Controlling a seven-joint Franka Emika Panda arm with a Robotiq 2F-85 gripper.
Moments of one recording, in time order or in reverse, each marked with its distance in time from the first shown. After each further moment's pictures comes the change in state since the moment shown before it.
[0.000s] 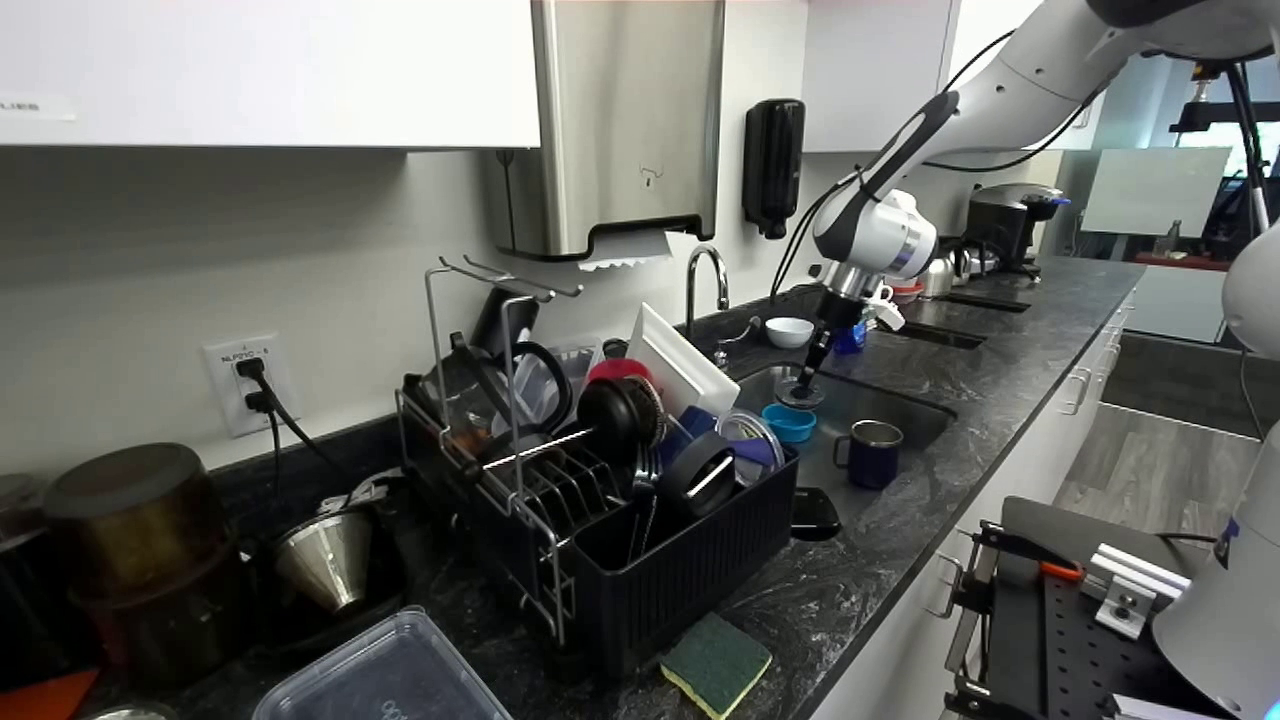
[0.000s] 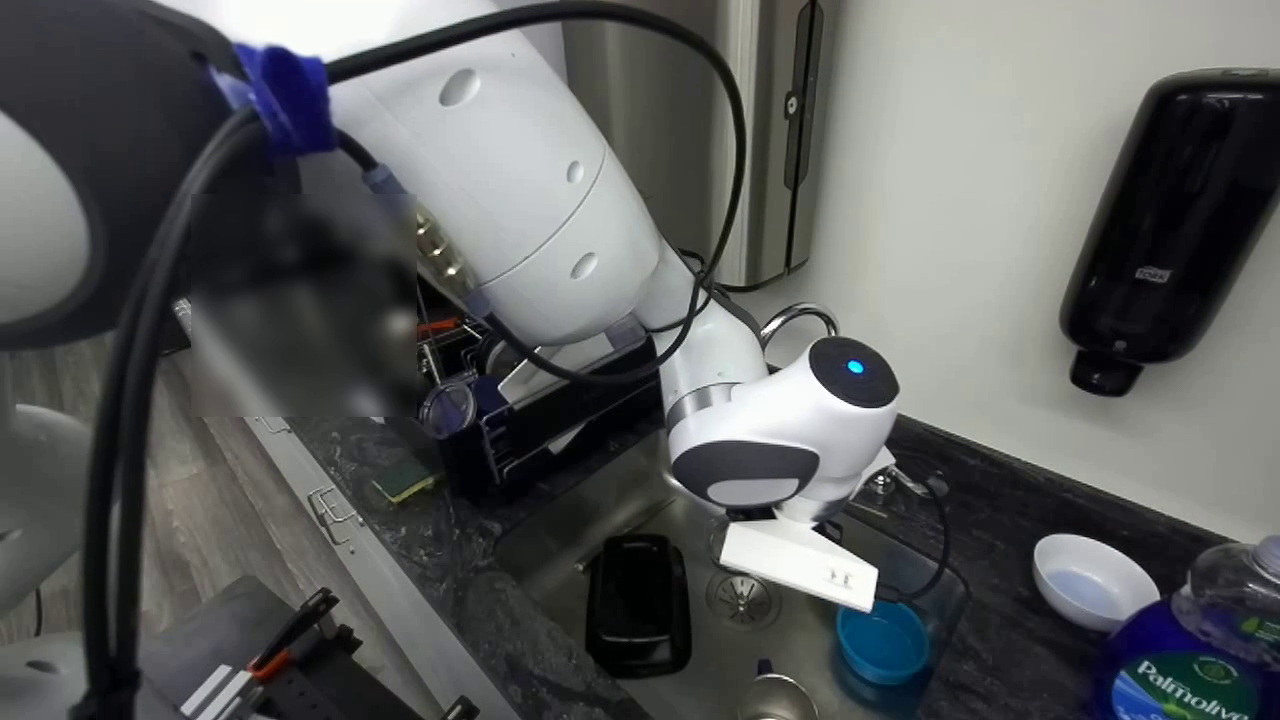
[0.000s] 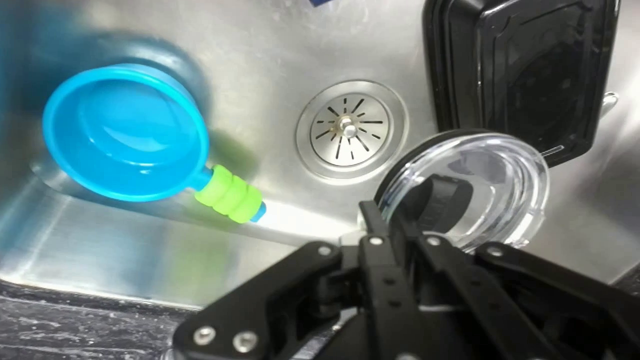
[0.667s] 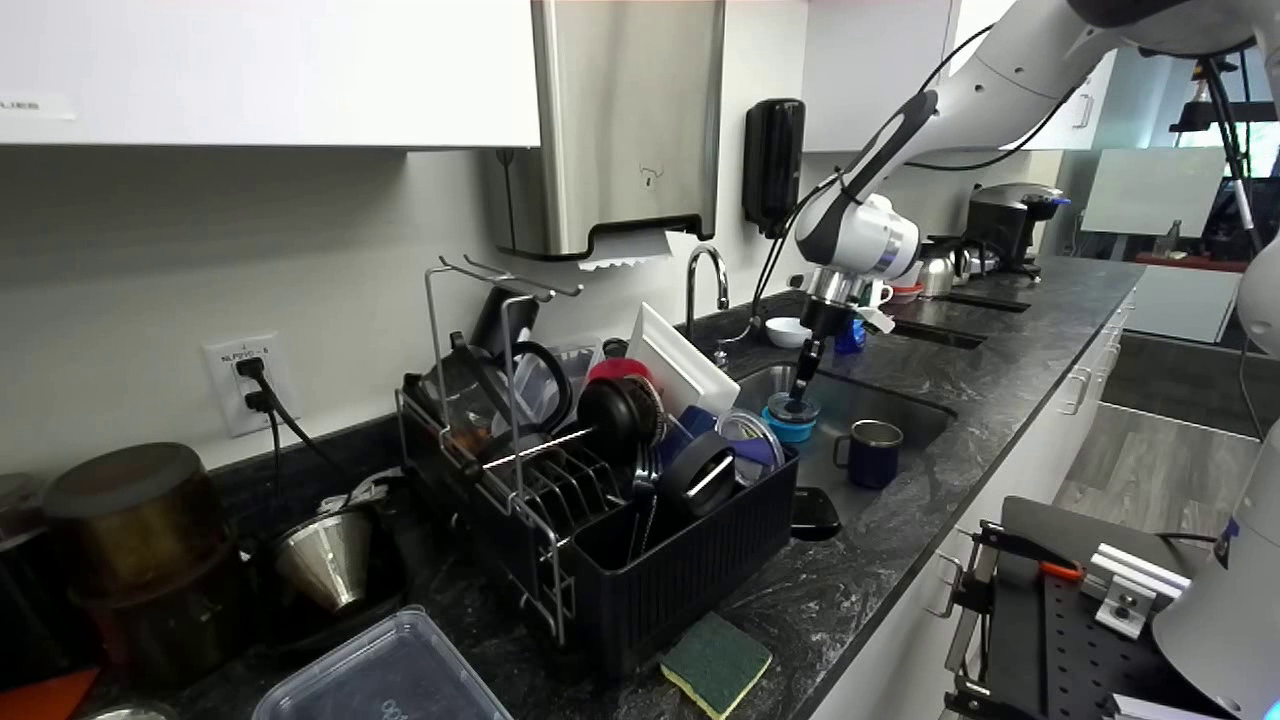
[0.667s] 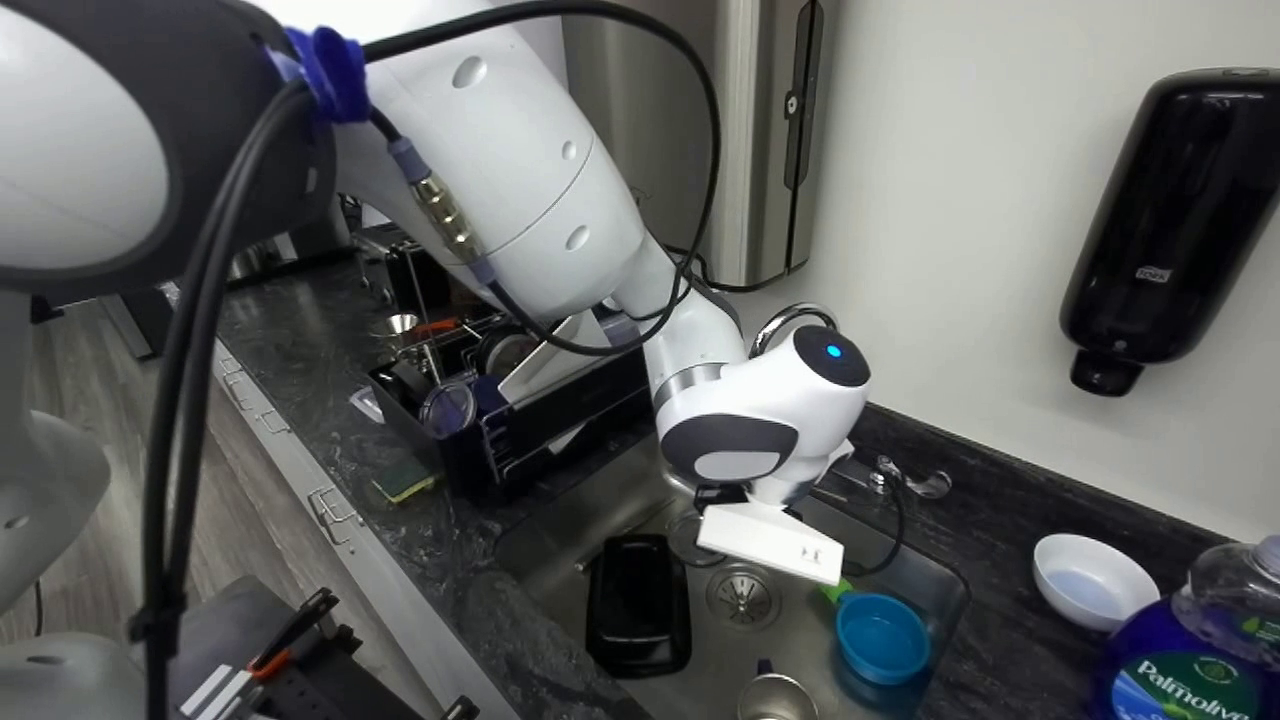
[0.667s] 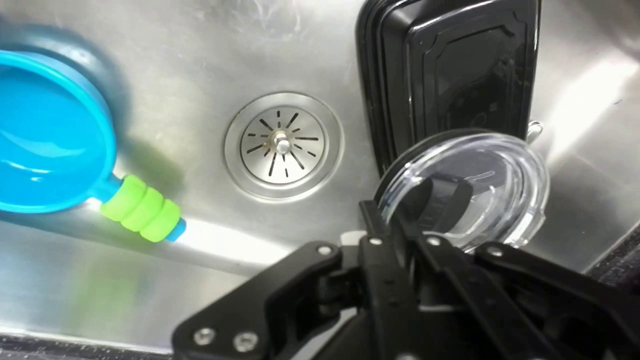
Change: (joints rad) arm 0.143 -0.009 -0.091 0.004 0.023 -0.115 -0.025
